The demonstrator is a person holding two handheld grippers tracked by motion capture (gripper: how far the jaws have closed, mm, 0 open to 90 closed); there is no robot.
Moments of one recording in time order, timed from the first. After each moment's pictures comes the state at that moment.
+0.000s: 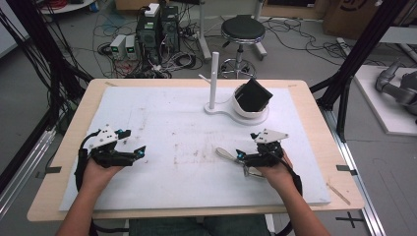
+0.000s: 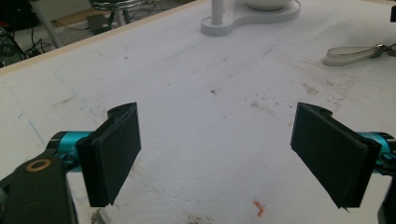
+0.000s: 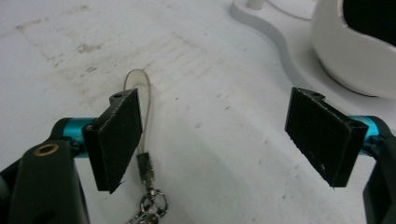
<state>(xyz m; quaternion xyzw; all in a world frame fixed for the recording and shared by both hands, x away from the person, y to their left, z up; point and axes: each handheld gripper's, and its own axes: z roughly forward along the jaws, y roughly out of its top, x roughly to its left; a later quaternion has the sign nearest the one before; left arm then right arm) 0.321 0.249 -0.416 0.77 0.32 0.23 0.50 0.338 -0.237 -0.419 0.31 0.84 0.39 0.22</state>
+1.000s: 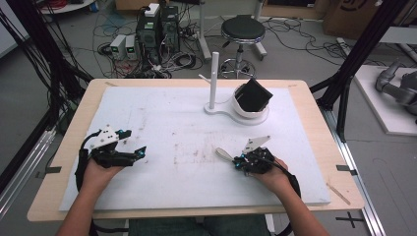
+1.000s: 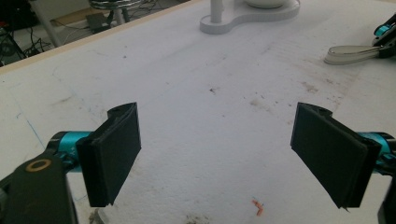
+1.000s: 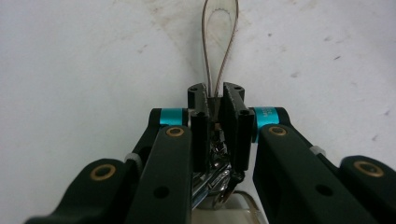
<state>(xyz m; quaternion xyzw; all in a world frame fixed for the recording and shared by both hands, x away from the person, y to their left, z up) 0.321 0.249 -0.417 0.77 0.32 0.23 0.50 0.335 -0.221 -0.435 0.24 0.91 0.32 0.11</state>
